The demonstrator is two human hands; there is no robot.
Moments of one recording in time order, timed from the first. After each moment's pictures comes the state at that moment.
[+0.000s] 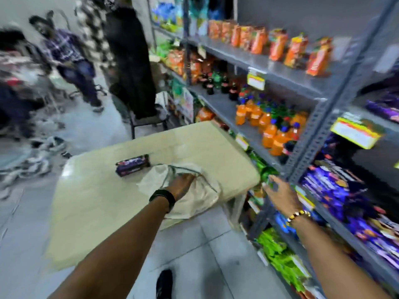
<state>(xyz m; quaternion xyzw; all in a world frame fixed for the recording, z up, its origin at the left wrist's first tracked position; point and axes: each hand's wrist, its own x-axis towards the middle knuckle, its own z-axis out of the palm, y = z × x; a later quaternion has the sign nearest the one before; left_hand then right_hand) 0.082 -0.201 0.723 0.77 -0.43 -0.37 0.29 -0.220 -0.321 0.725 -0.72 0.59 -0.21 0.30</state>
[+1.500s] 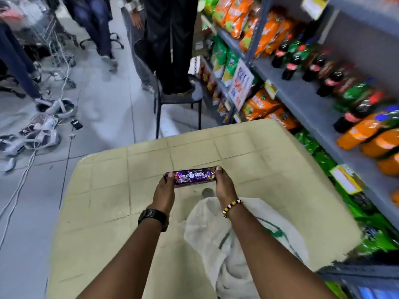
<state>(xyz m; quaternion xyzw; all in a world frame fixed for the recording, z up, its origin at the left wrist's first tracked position) 0.476 -0.283 0.587 0.76 -0.10 -0.35 0.54 0.356 -0.410 0.592 -0.56 0.51 -0.20 0.62</state>
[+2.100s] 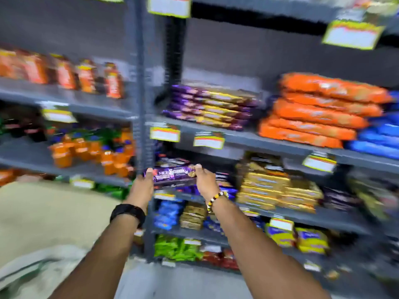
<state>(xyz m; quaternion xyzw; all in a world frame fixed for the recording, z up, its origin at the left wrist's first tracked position) -0.154 -0.350 0.798 0.61 -0.55 -0.46 0.34 -0.327 -0.273 0.837 -0.41 0.75 -0.42 0.30</state>
